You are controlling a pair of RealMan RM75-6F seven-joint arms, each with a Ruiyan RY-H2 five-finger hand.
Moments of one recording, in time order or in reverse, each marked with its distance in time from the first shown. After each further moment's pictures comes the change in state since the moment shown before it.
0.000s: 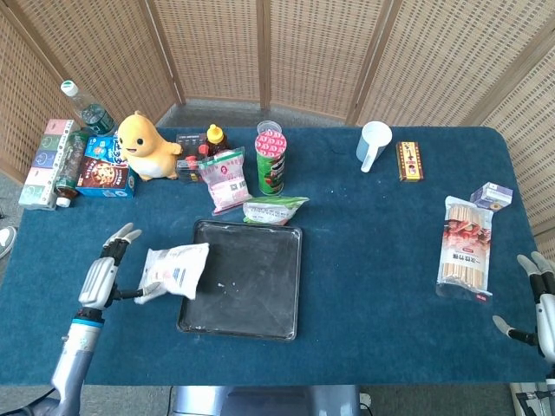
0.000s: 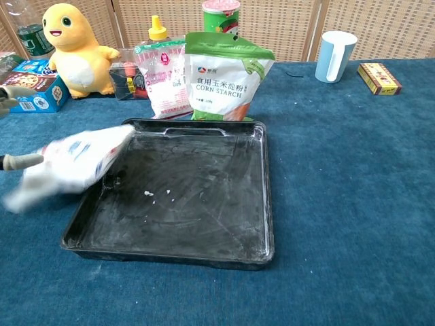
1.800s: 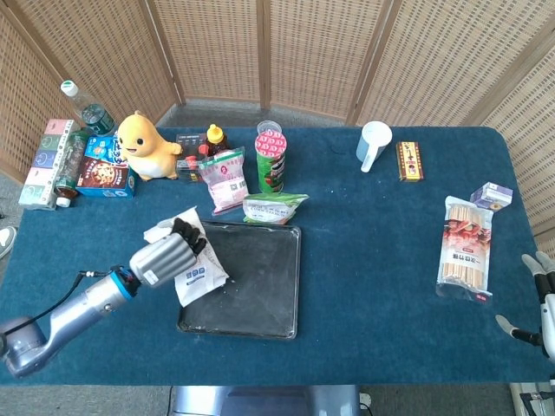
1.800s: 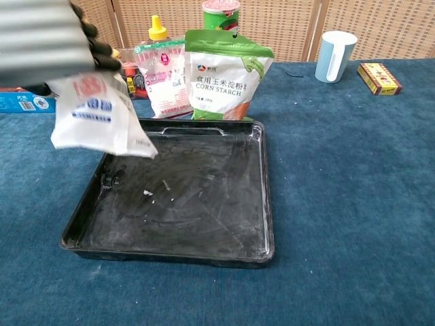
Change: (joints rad) left arm -0.385 0.378 -0.026 -0.277 0.371 -0.287 1.308; right arm -0.003 0.009 0.003 0.005 -0.001 0.001 0.028
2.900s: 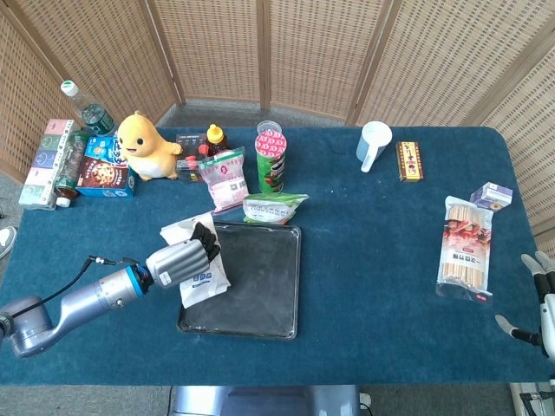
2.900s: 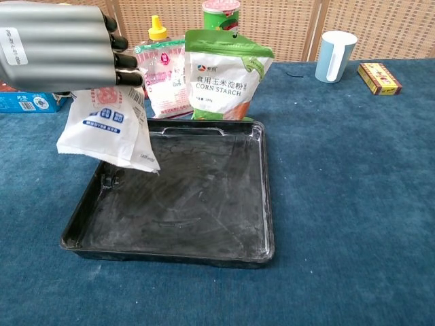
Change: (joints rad) left arm -0.128 0.035 0.006 0.025 0.151 -0.155 0.036; right arm 0.001 0.001 0.000 -0.001 0.000 0.000 0.001
